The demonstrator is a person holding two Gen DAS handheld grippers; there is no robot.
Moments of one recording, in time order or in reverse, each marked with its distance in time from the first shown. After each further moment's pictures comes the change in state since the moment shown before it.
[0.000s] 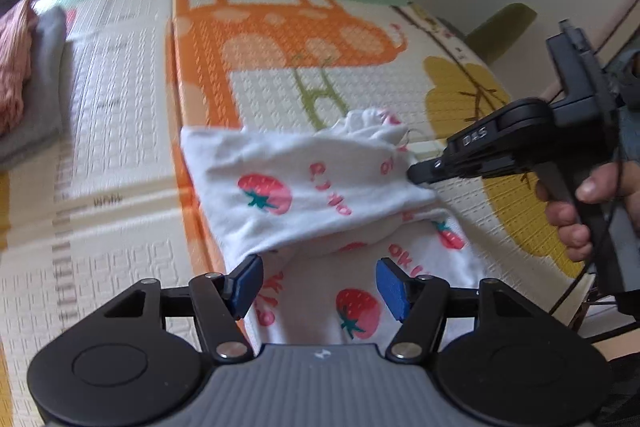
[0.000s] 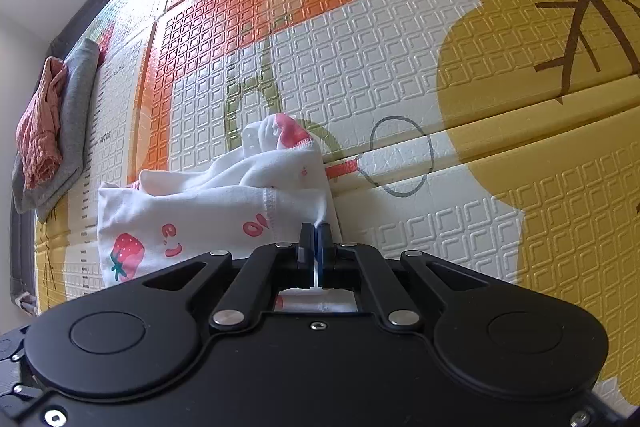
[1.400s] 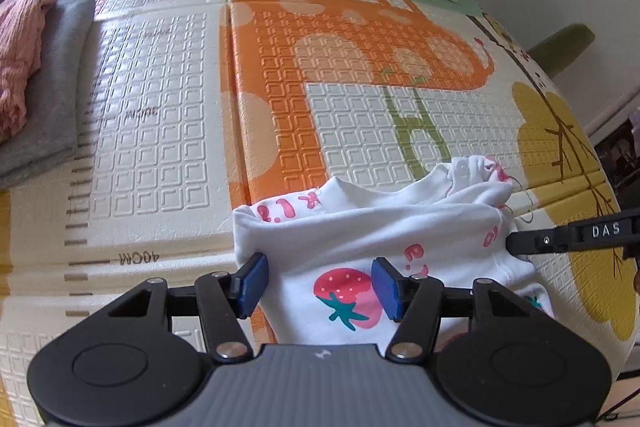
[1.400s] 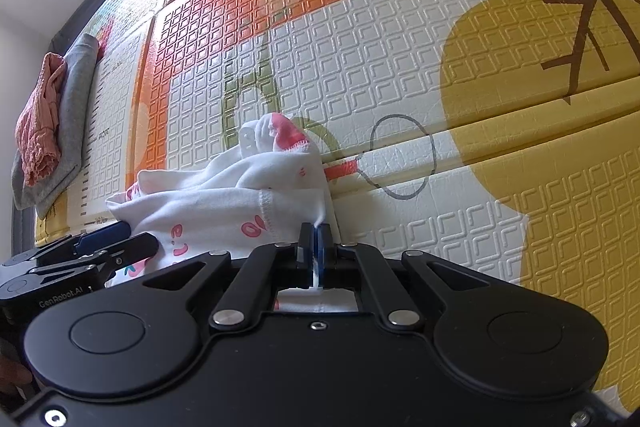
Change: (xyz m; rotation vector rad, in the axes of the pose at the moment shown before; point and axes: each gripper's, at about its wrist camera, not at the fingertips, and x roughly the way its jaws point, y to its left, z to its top) left arm 0.061 0.055 0.045 -0.097 0.033 0.110; right arm 0.005 -0.002 0.005 -0.012 0.022 0.012
